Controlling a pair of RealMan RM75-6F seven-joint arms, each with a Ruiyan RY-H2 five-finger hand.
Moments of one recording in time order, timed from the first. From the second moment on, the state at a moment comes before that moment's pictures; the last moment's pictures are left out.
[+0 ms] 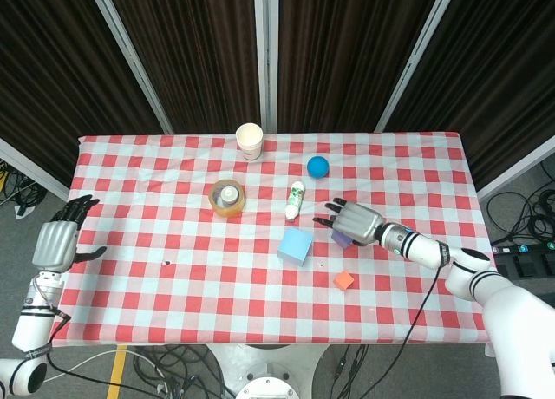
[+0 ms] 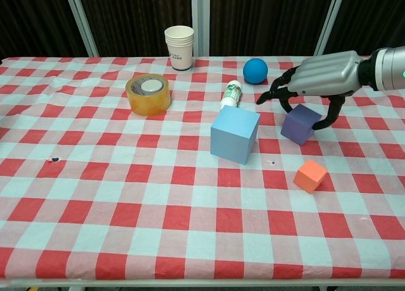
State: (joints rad) left arm -0.32 -1.47 -0.12 -1.05 1.41 1.31 -0.25; right arm 1.02 -1.53 -0.24 -0.77 -1.90 0.89 0.43
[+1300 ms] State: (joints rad) left arm -0.31 -1.45 -0.13 -1.06 1.40 1.31 -0.26; right arm 1.23 -1.37 -0.19 -1.01 -2.01 1.02 0.44
